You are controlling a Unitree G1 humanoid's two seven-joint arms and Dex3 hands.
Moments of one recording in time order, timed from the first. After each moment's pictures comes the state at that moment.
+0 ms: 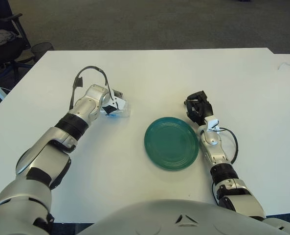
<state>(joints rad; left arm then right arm) -0.70 0.52 -0.59 0.47 1.03 0.05 -0.80 -0.23 0.00 -0.02 0.62 -0.07 -0.38 -0.13</state>
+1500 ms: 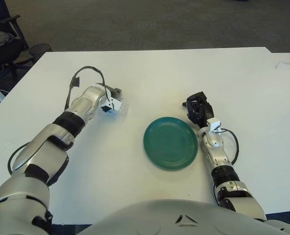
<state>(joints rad) -0.70 0.57 -0.67 0.60 1.01 -0.02 -0.54 -0.20 0.00 -0.04 0.60 -0.03 -0.41 -0.03</state>
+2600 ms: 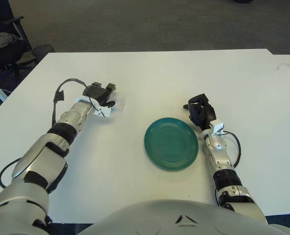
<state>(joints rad) -0.63 0.53 -0.63 0.98 0.92 -0.19 0.24 -0.15 0.00 -0.05 0.53 -0.01 -0.36 0.01</state>
